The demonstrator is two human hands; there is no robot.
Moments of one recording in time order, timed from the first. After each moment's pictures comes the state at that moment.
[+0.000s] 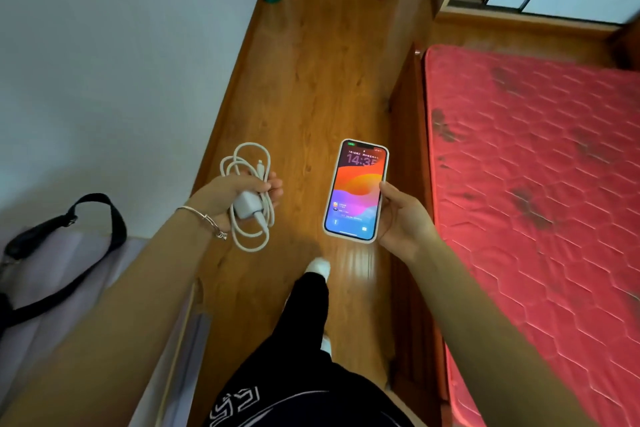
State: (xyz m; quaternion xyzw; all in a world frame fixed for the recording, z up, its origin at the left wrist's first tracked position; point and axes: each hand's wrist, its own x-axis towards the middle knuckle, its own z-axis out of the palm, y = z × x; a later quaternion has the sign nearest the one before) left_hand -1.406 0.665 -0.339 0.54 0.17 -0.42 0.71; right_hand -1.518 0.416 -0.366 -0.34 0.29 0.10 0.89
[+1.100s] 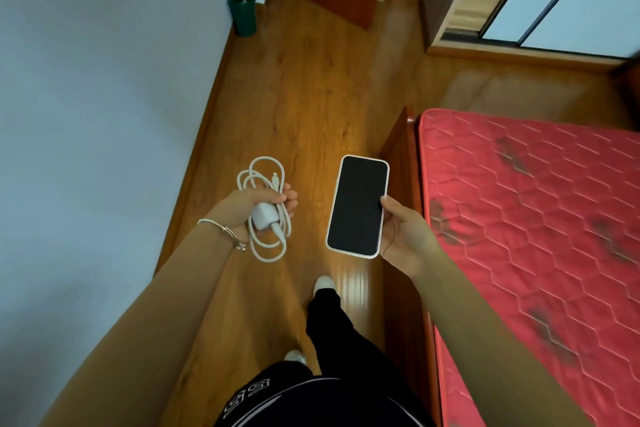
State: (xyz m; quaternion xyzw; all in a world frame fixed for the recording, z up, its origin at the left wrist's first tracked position) left_hand -1.032 0.445 -0.350 0.51 0.19 -0.44 0.71; right_hand -1.147 0.220 -0.379 -0.34 0.31 0.08 0.88
